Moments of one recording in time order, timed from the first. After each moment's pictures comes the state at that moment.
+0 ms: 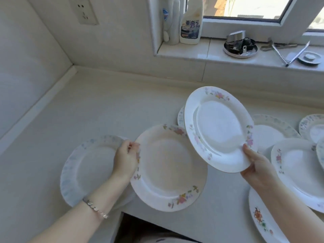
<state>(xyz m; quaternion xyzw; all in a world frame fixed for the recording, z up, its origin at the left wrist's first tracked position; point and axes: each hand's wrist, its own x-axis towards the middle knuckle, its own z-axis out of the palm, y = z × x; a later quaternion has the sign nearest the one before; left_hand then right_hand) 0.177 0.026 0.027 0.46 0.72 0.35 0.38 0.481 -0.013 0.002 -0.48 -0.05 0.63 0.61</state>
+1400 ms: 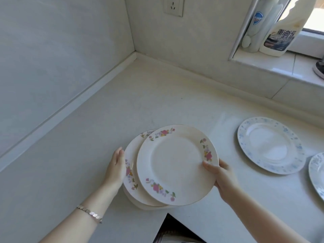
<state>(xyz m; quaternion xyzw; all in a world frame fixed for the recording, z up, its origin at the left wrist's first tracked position) -0.020 -0.001 -0.015 0.30 0.80 0.35 0.38 0.243 0.030 -0.007 -0.62 -0.27 0.64 0.36</state>
